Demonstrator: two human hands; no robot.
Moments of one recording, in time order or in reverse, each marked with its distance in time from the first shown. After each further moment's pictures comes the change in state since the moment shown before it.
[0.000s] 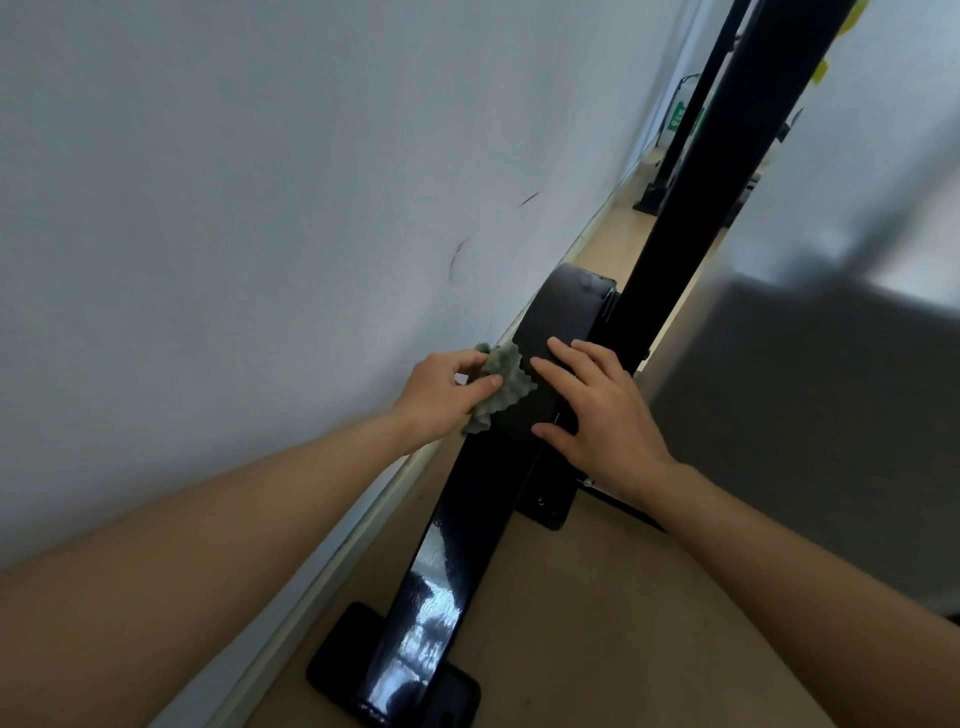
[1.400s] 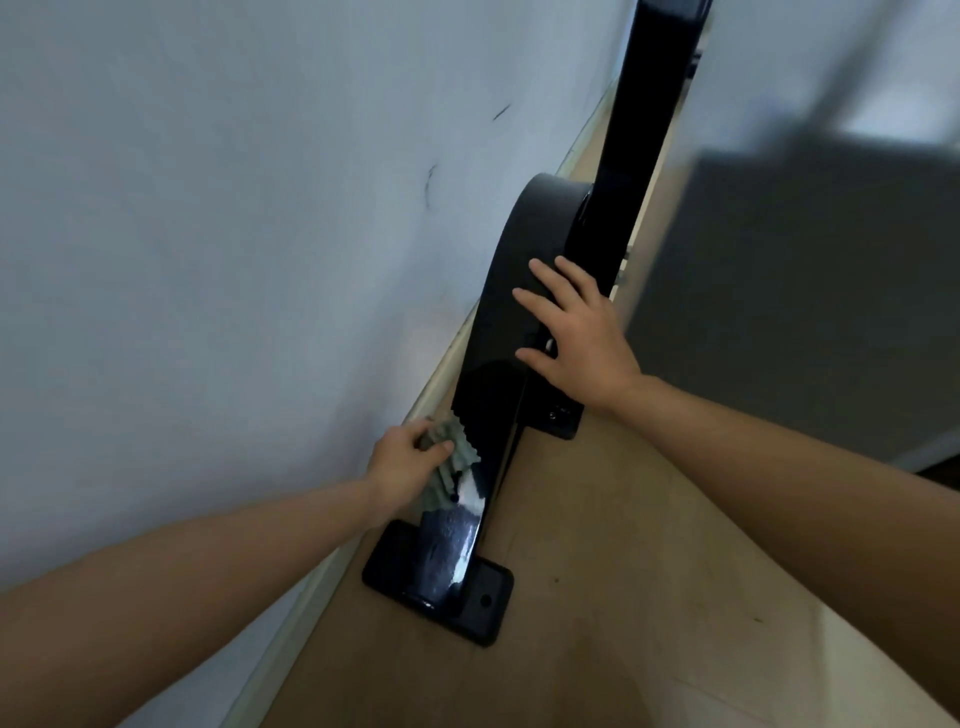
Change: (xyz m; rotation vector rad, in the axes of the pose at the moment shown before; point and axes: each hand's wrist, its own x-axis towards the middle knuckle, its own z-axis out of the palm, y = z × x) left_hand -0.124 -0.096 0.015 0.042 -0.001 -0.382; right_hand -0.021 -0.007 0.023 0.103 0.040 0.054
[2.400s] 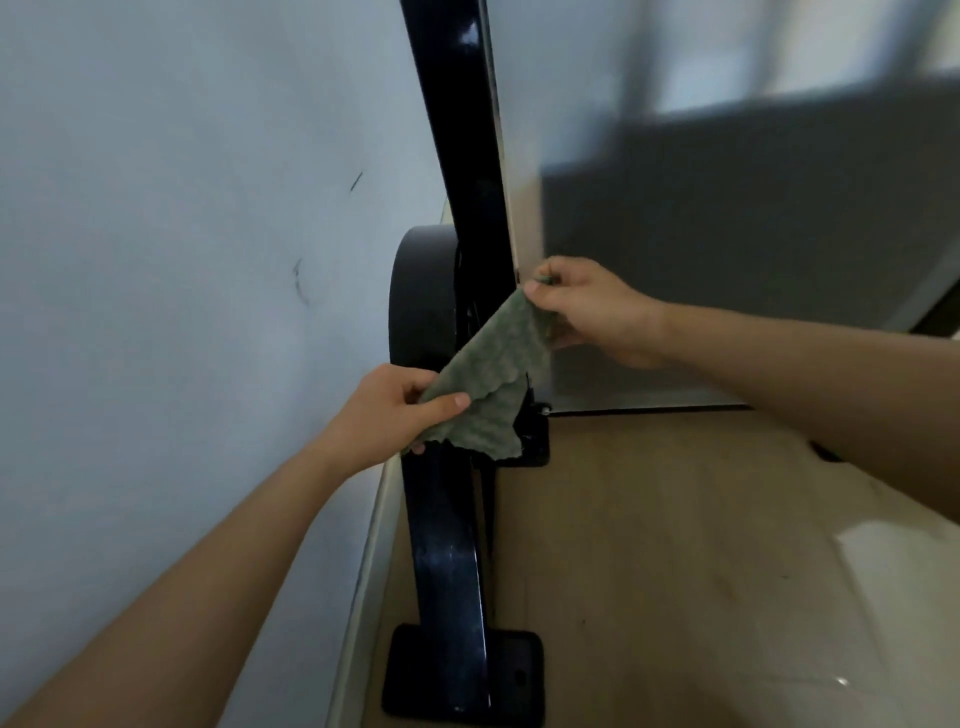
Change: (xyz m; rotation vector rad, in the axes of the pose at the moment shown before) left_hand 0.032 0.188 -0.010 0.340 -0.420 0.464; right_hand 0.005 0.047 -0.088 1.083 -0.017 0.676
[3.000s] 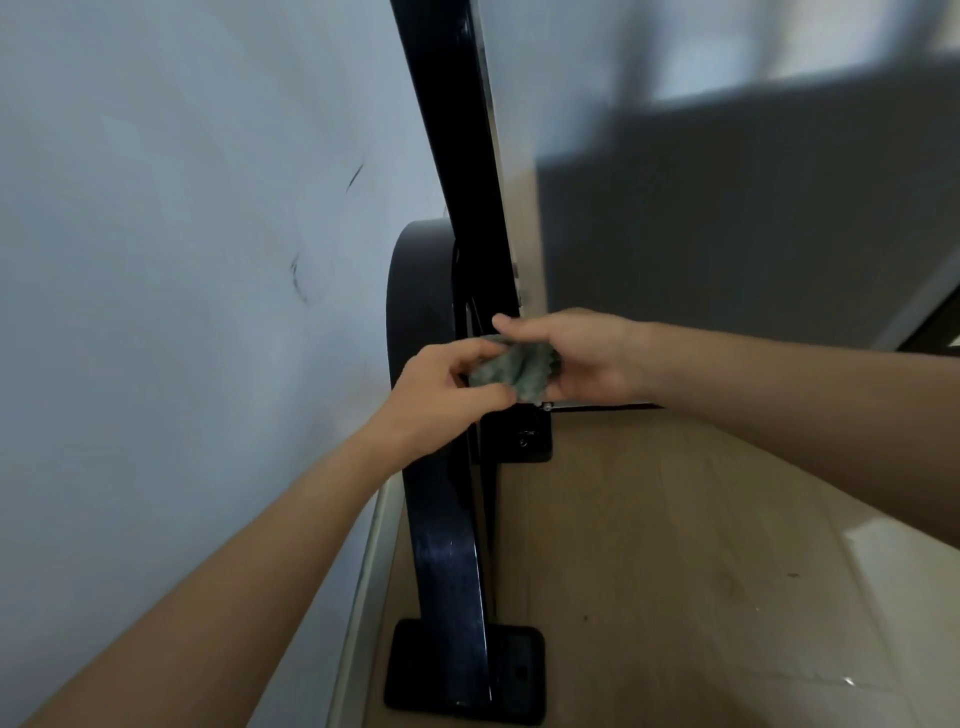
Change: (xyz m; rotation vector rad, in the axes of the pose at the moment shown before) left_hand 0.011 0.036 0.032 -0.035 0.022 0.064; right_hand -0.014 0.012 0.020 0.477 -0.218 0.467
